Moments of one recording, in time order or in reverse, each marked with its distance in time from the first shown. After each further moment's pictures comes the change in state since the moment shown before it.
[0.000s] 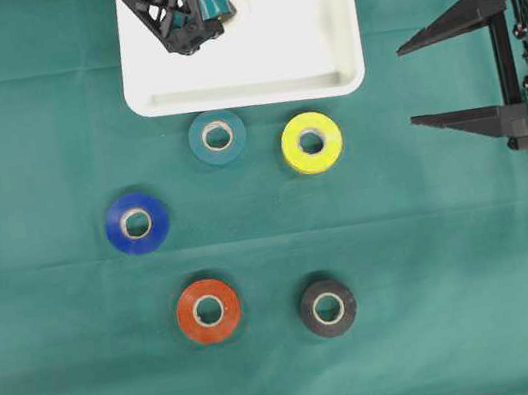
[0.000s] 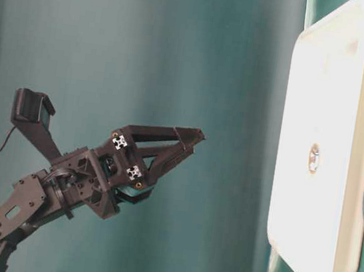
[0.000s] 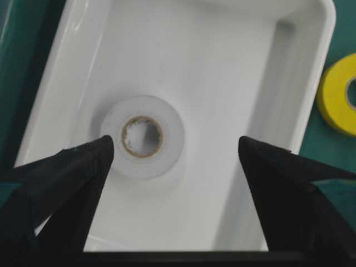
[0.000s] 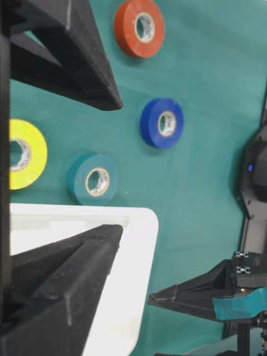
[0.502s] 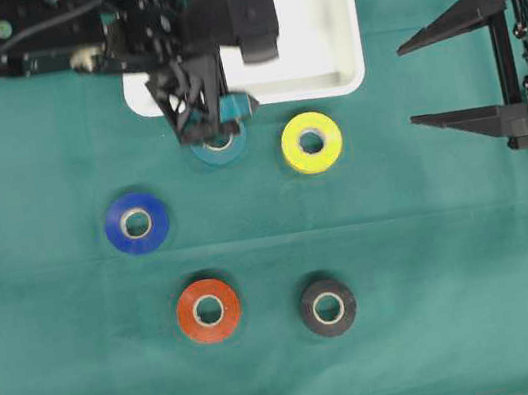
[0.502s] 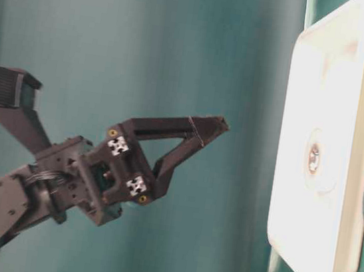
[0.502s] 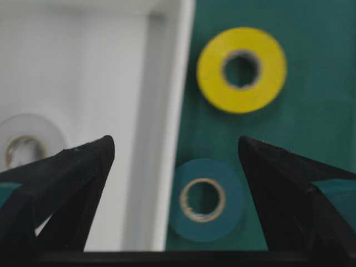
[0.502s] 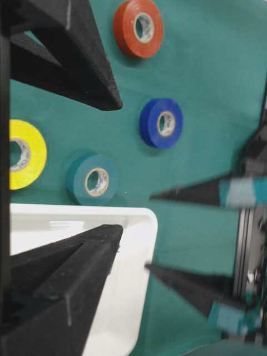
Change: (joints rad) left arm -0.213 -0.017 0.038 -0.002 -0.028 -0.002; right arm 0.000 0.000 -0.002 0.000 0.000 0.002
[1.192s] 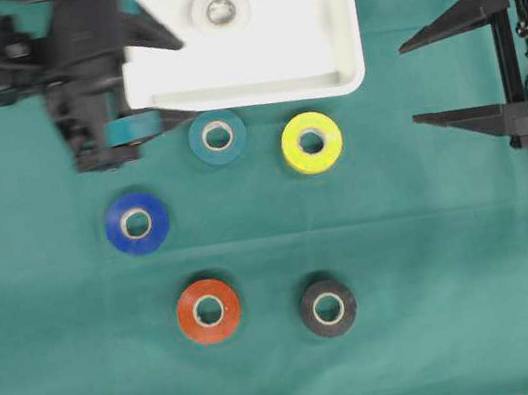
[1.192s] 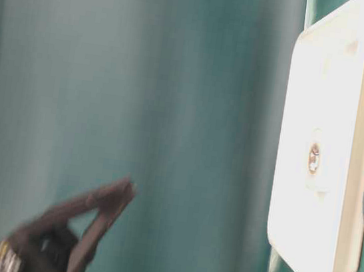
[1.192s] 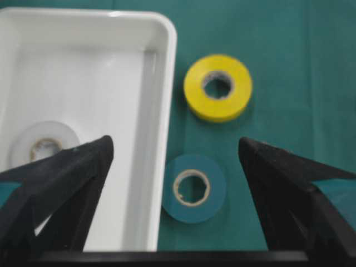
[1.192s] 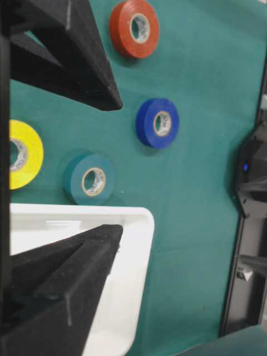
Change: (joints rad) left arm -0.014 -0.388 0.341 -0.003 -0.238 -0.003; right arm 0.000 -0.009 -0.002 0.000 0.000 0.003
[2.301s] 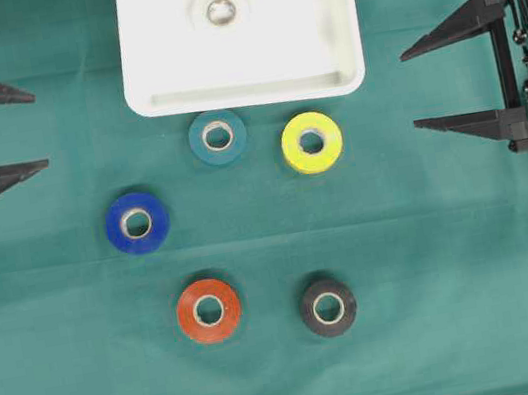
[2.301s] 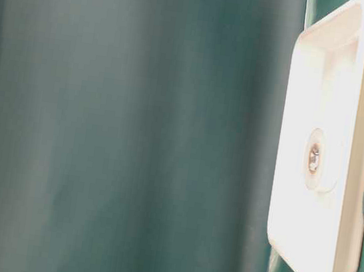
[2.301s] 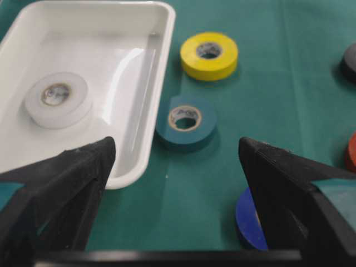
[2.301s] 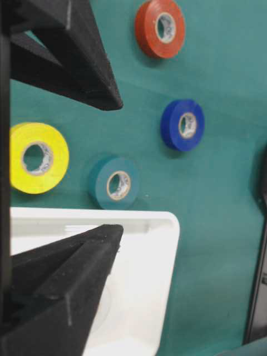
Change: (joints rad) left arm -0.009 -0.598 0.670 -0.005 -0.367 -0.011; right arm 0.000 0.005 0.044 0.000 0.000 0.002
